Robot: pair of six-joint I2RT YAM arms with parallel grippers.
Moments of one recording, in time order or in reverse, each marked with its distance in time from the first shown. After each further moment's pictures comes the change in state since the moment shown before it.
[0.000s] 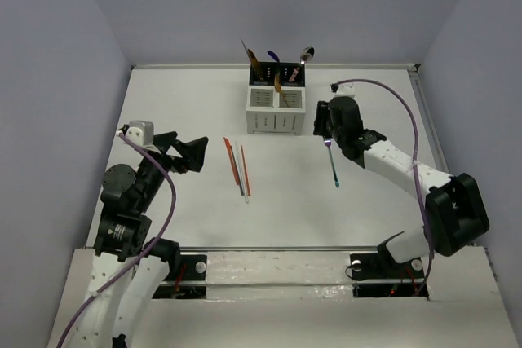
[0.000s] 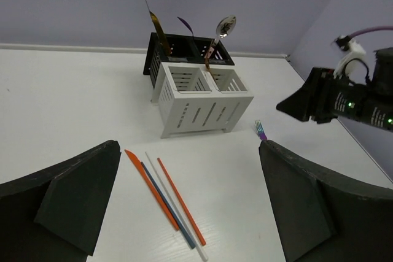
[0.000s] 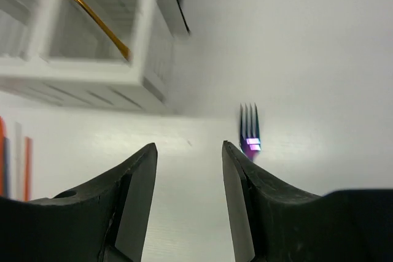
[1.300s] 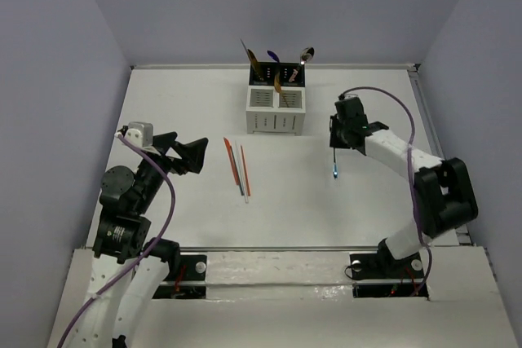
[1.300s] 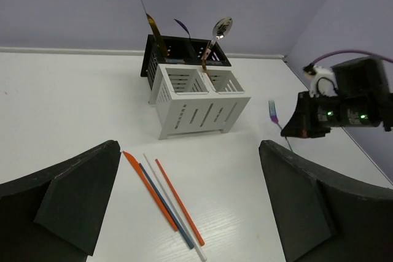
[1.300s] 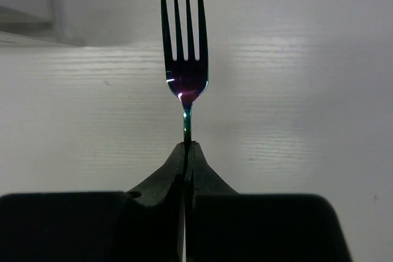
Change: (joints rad) left arm 0.000 -0.012 0.000 0.000 0.010 0.000; right arm -0.146 0.230 0.032 -0.341 -0.109 0.029
